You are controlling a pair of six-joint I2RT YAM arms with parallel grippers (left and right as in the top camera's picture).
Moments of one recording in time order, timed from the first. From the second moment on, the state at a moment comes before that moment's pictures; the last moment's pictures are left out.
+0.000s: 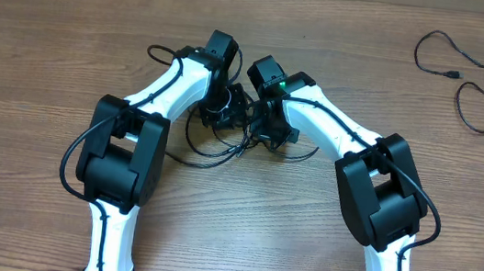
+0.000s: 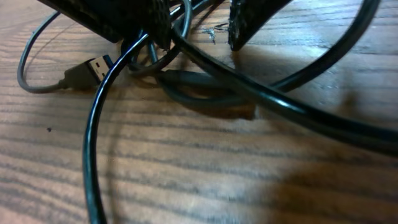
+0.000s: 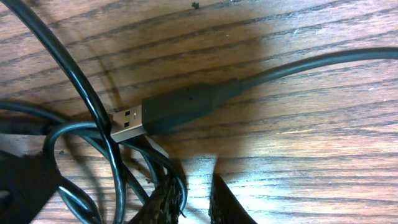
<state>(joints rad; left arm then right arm) -0.33 2.18 1.57 -0.83 0.38 -0.73 0.56 2.19 1.61 -0.89 0.00 0.68</state>
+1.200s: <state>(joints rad) -0.27 2.17 1.53 -0.86 0.36 -0.61 0.54 2.19 1.61 -0.89 -0.10 0.69</state>
